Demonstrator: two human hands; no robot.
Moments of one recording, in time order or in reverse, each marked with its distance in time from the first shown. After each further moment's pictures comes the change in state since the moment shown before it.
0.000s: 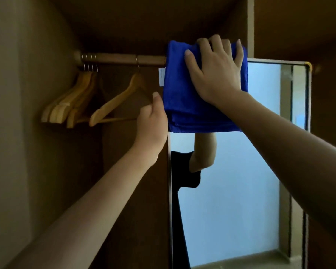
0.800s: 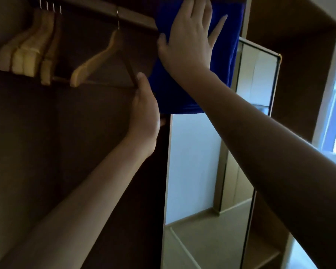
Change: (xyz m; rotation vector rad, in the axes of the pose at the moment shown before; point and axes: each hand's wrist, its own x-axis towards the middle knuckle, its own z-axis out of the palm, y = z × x) left_hand -0.014 -0.028 -0.023 -0.513 -0.206 -0.226; right_hand -0.012 -0.088 0.014 -0.297 0.008 0.131
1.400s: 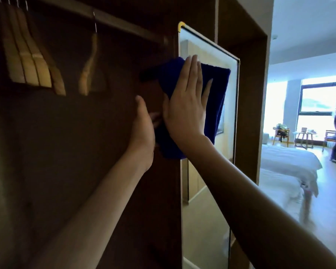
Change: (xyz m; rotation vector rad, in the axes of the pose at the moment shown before) left_hand 0.008 -0.022 -0.060 -0.065 -0.349 -0.257; right_hand -0.107 -0.021 0.010 -0.237 -0.056 0.145
